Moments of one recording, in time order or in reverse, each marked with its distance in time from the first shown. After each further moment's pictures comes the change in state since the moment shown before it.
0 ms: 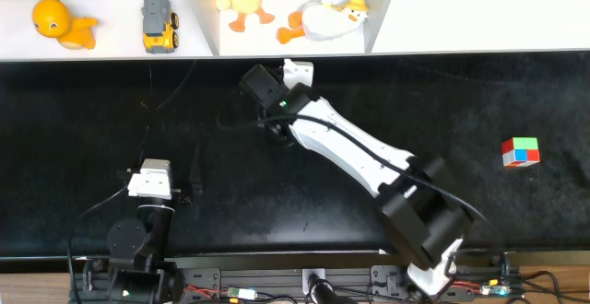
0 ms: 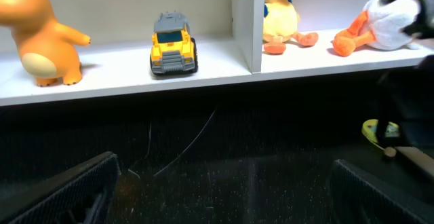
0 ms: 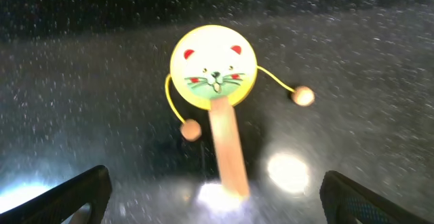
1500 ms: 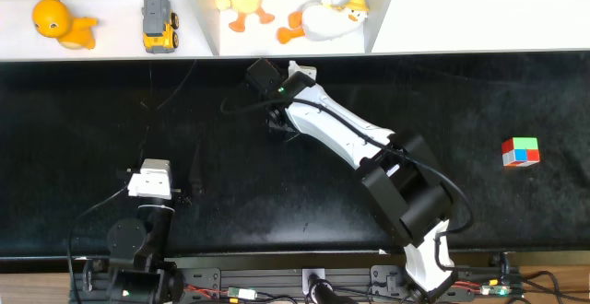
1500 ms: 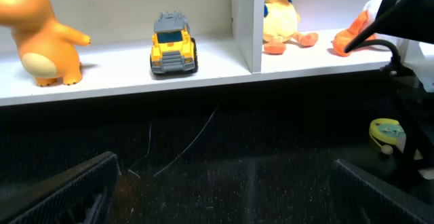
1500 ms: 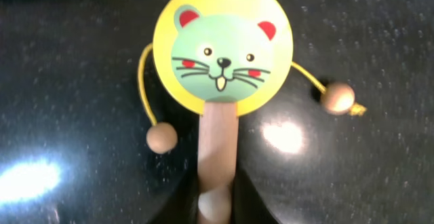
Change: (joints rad) left arm 0.000 0.000 0.000 0.000 0.000 0.000; right arm -0.052 0.119 0.056 -0.055 -0.108 0.008
